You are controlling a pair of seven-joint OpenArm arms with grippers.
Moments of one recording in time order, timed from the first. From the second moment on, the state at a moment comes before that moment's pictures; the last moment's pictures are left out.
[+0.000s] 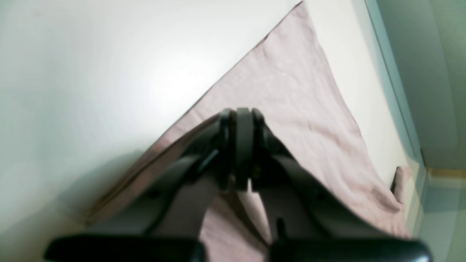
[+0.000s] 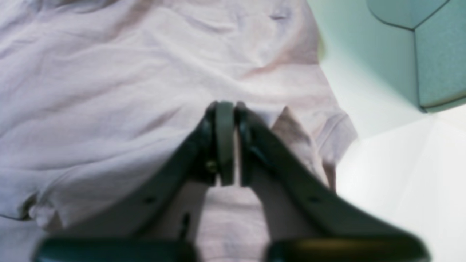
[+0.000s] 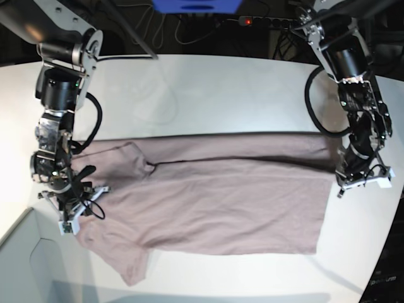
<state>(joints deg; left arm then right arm) -12.1 -6.5 -31.8 68.0 -37.2 1.0 32.0 20.2 6.1 20.8 59.8 -12.0 24.7 -22.7</state>
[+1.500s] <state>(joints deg) -5.1 -5.7 -31.9 63.8 -37.3 0.7 31.7 8.8 14.5 28.1 60.0 -11.8 24.7 -22.4</state>
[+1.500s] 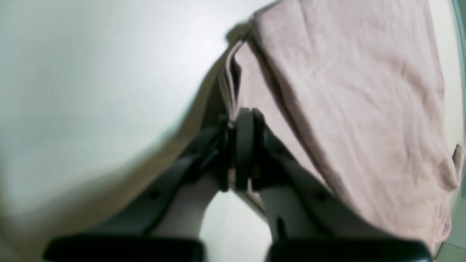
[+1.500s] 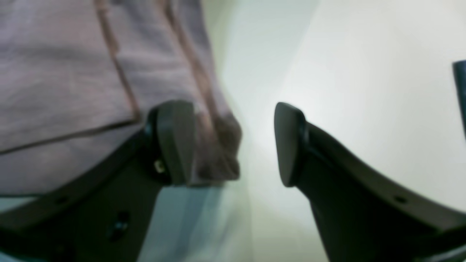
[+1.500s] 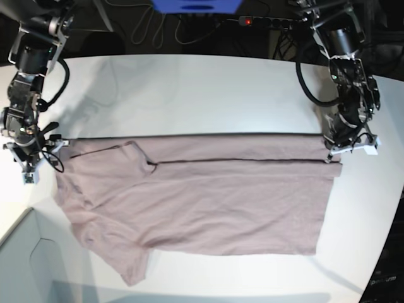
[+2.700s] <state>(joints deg) -4.8 -6.5 -32.0 78.0 -37.9 0.6 32.9 -0.4 10.6 31.9 86.4 -11.8 31.5 -20.7</state>
